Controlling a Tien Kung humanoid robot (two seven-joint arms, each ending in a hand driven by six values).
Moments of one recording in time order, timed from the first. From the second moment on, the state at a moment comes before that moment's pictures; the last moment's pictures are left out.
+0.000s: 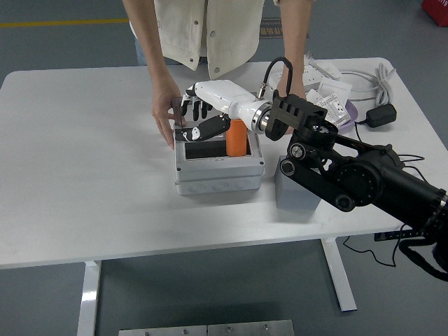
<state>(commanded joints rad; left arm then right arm) 0.06 0.22 -1.09 -0.18 1.24 -0.01 0.11 0.96 -0.17 0.57 1.13 -1.73 0.04 -0.07</state>
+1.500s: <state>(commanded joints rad) 0.08 0.23 -1.17 -0.18 1.31 -0.02 0.12 1.12 -0.06 0.38 0.66 -1.49 -0.03 0.01</state>
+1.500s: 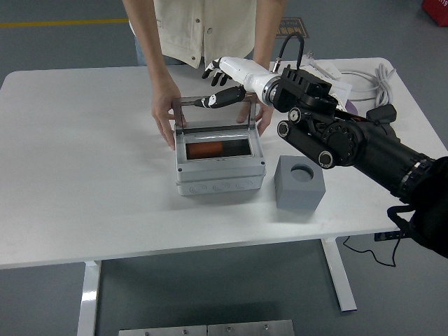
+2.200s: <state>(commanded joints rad) 0.09 0.23 -1.17 -0.18 1.29 -0.01 0.12 1.08 -0.18 0.37 0.97 -1.61 0.10 -0.10</state>
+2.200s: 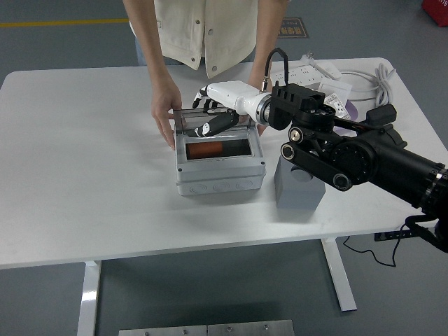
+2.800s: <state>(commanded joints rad) 0.09 0.22 -1.16 -0.18 1.28 0.00 0.12 1.05 -0.26 0.38 1.19 -1.65 0.26 -0.25</state>
